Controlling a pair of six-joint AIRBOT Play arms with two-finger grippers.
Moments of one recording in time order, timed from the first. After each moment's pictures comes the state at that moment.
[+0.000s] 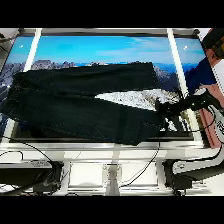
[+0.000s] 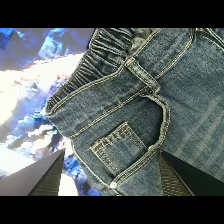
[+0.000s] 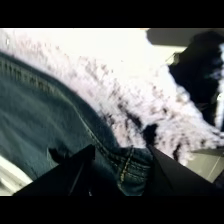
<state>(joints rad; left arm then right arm) 0.91 -1.57 1.46 1.23 -1.14 -1.10 -0.36 -1.61 0.99 -1.02 1.33 1.08</state>
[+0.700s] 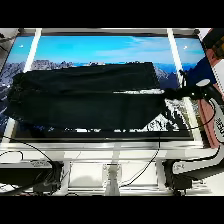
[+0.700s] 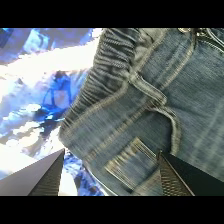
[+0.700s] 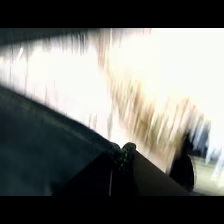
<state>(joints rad) 0.90 -1.58 1.46 1.23 -1.14 -1.10 -0.30 -1.62 1.18 -0.87 0.98 0.99</state>
